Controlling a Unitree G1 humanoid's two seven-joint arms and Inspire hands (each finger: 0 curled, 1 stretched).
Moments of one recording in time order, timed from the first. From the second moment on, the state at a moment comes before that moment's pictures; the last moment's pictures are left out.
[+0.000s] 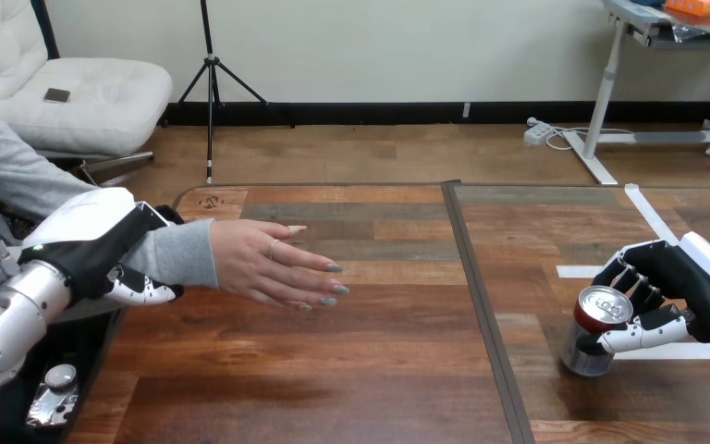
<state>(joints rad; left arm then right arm) -0.48 0.75 -0.26 0.76 0.54 -0.43 -0.09 -0.34 -0.67 0.01 0.91 -0.28 -0.56 0.17</state>
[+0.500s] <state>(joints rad) -0.48 0.73 -0.25 0.76 0.54 -0.44 -0.09 -0.35 -0.66 0.01 0.90 -0.28 -0.56 0.15</state>
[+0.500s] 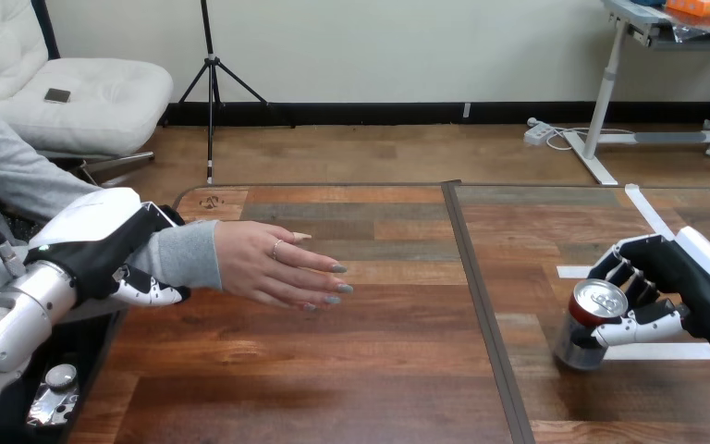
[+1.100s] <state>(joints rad) -0.48 0.69 -0.24 0.71 0.51 -0.38 -0.13 -0.38 -0.60 0.03 0.86 -0.28 -0.54 0.13</state>
